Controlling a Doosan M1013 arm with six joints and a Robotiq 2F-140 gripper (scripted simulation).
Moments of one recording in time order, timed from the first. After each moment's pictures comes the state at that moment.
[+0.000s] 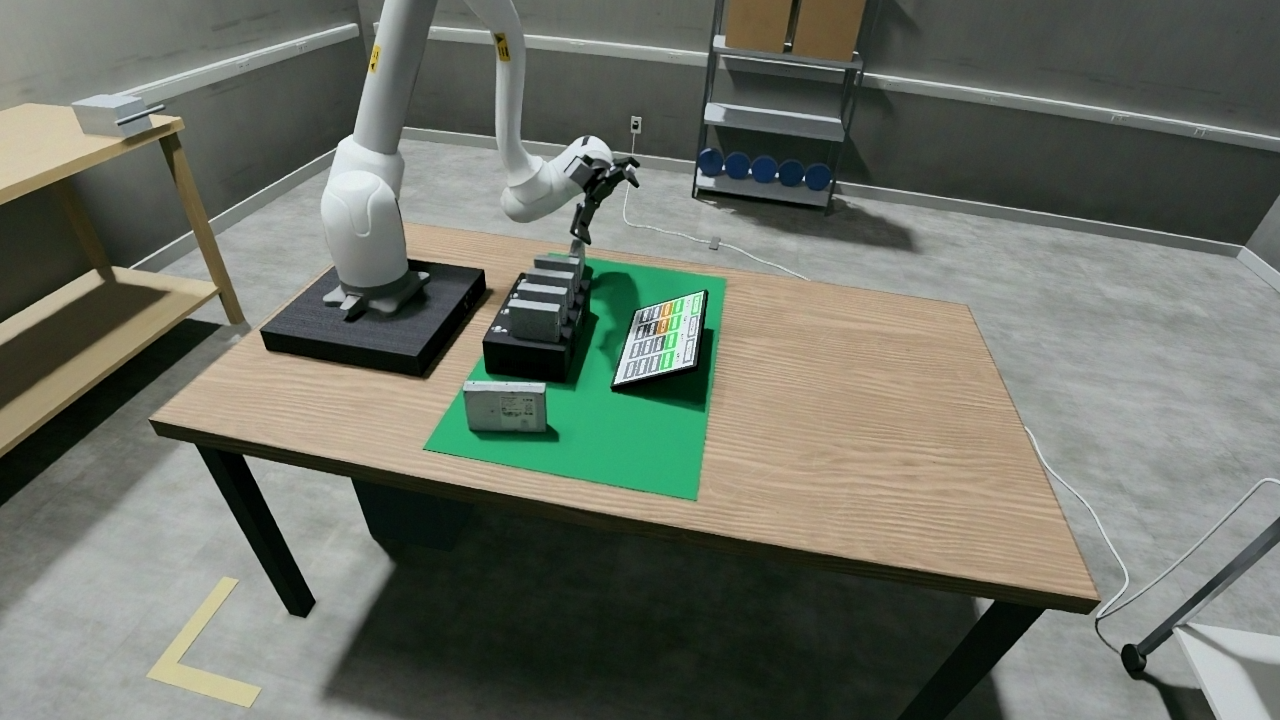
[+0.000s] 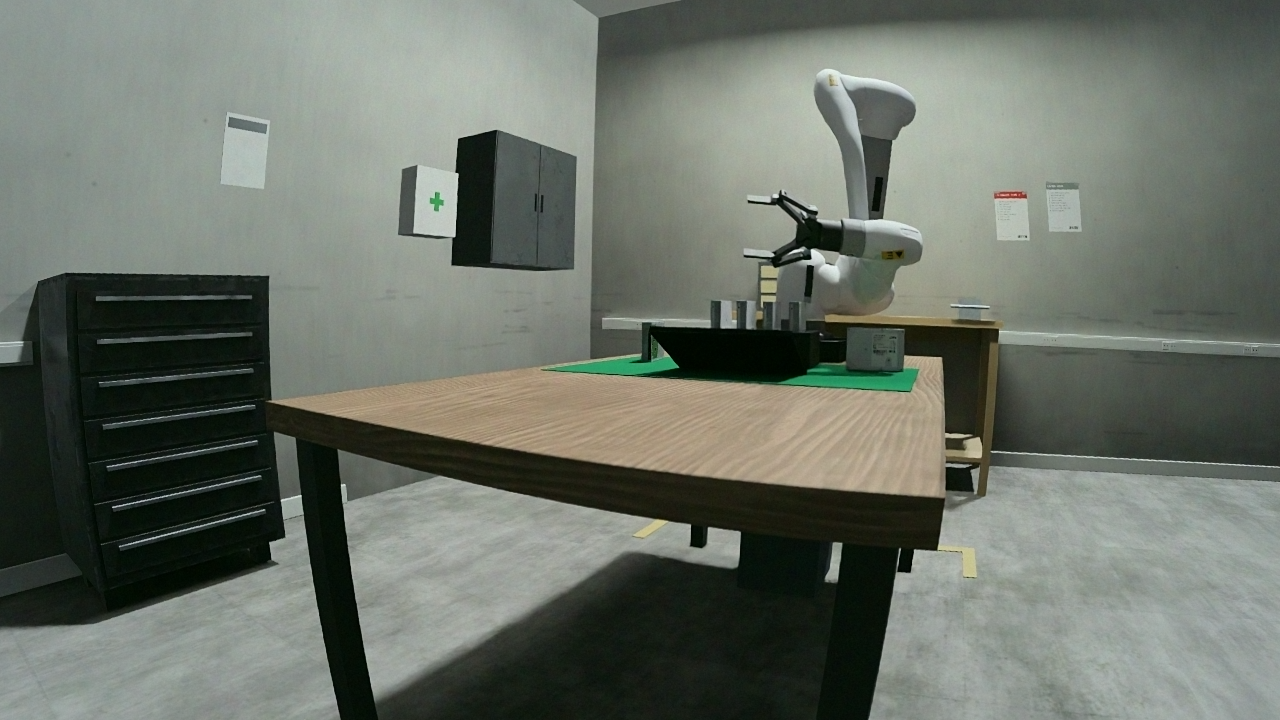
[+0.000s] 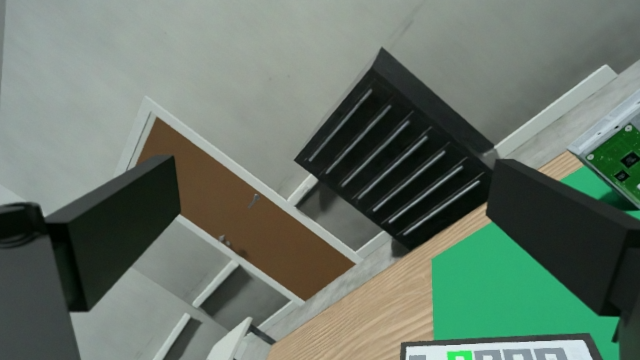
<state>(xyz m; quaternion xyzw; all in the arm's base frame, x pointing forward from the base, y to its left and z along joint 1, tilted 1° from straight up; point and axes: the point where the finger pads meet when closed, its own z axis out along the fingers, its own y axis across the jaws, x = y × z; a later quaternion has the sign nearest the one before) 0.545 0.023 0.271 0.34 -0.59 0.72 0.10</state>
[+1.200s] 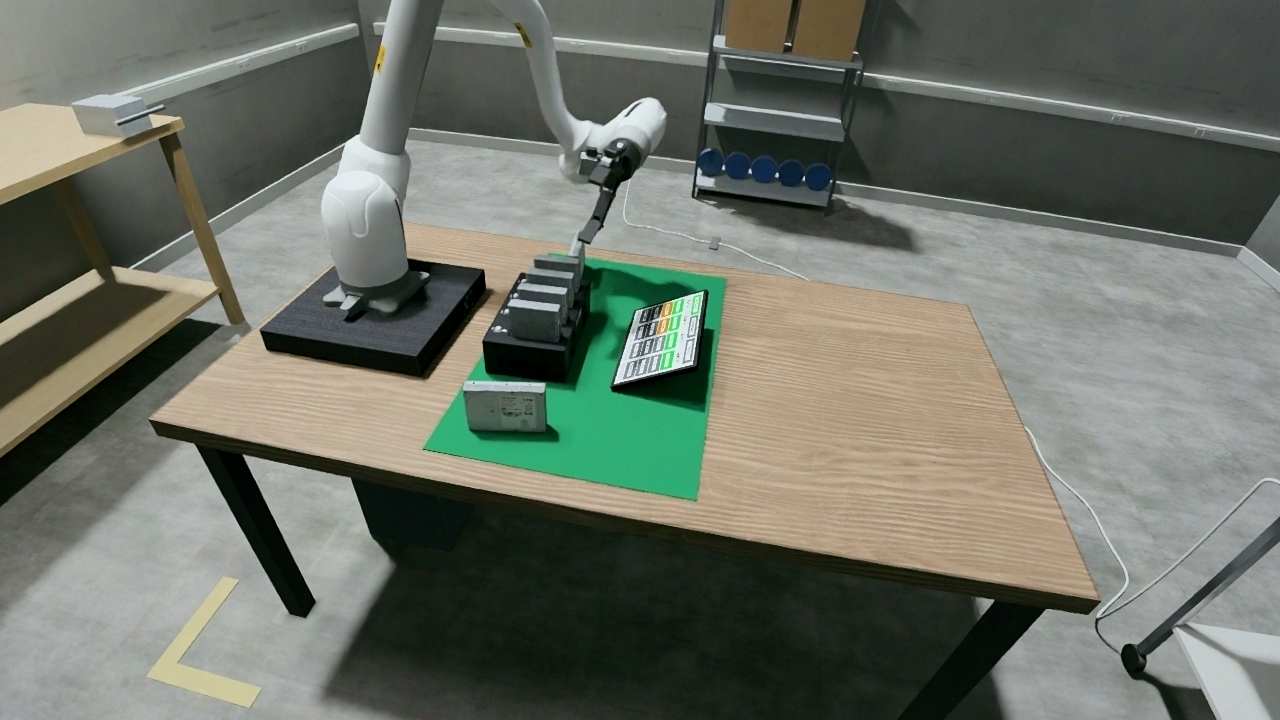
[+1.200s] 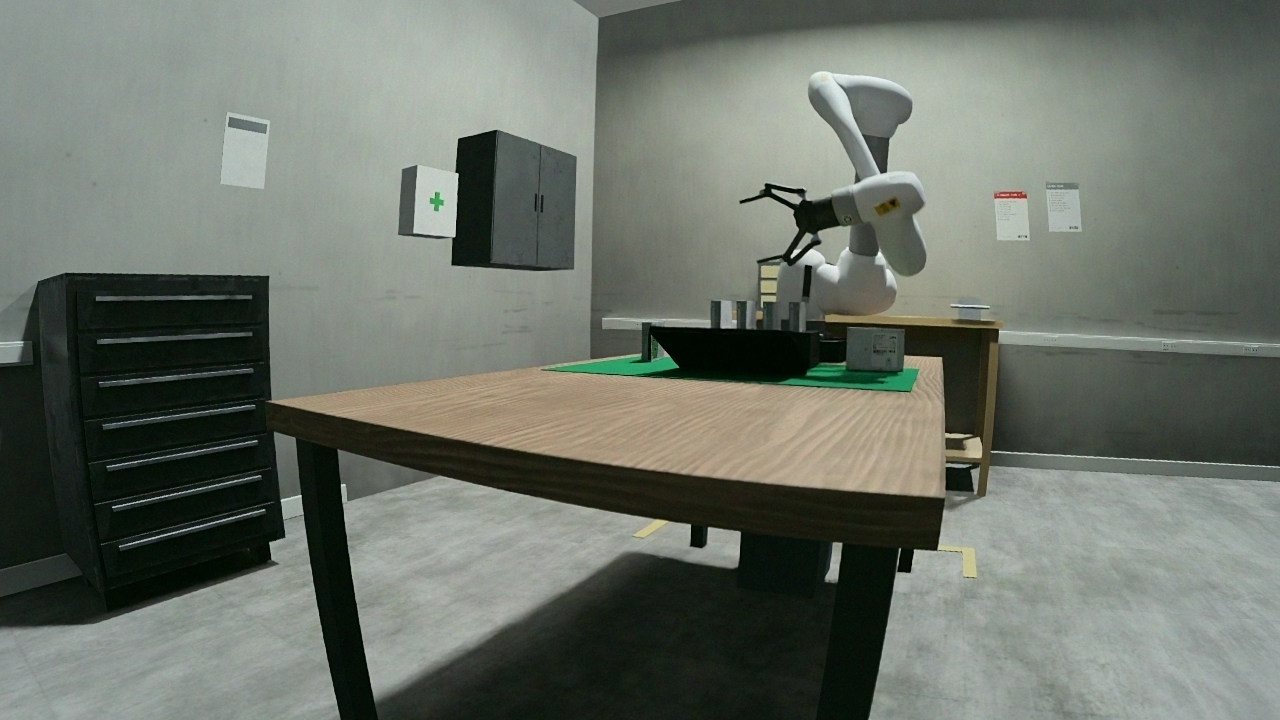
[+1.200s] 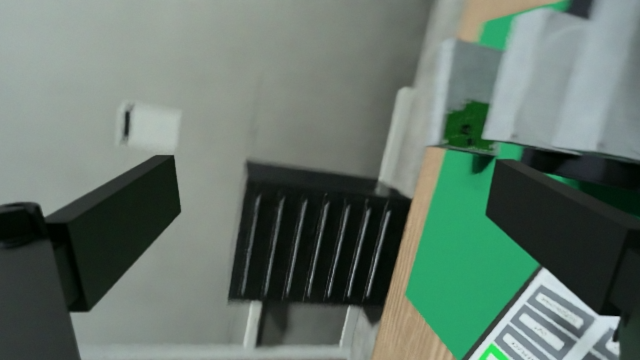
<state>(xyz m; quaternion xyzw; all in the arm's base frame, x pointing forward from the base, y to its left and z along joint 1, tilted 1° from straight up) 0.509 0.021 0.266 0.05 -0.78 0.62 0.09</state>
